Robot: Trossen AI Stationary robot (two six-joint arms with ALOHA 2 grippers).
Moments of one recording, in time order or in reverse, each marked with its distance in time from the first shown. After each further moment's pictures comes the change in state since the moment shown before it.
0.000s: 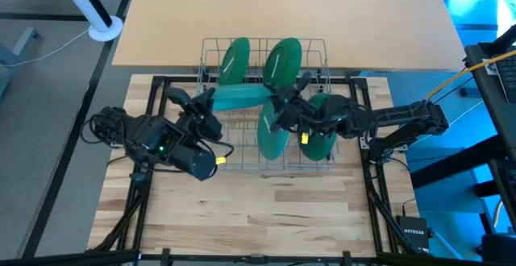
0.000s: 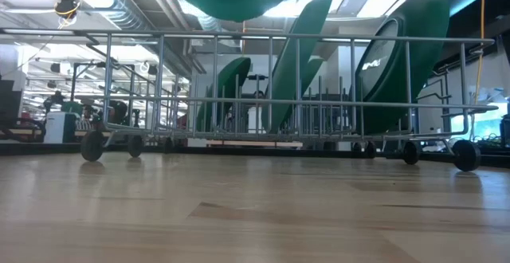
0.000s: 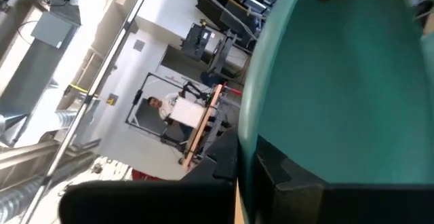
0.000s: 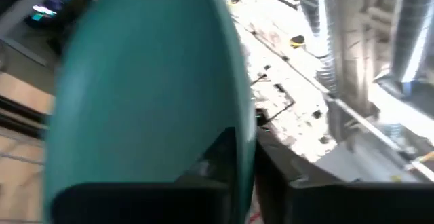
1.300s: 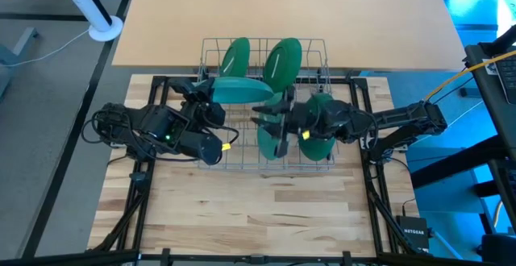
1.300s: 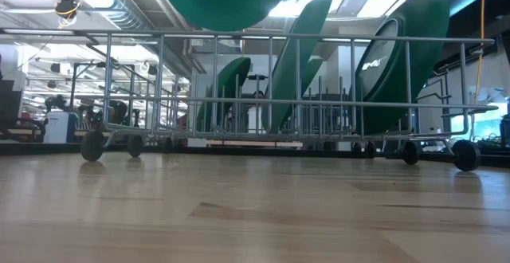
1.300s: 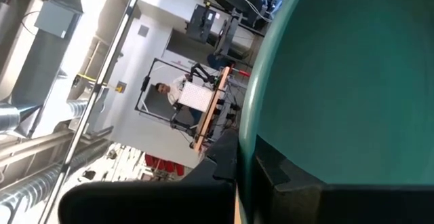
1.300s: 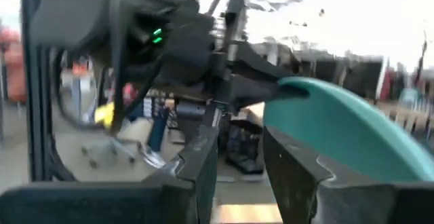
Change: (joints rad) left arm 0.105 -0.001 0.000 -0.006 0.010 0.052; right arm 0.041 0.015 -0.003 0.071 -0.374 0.898
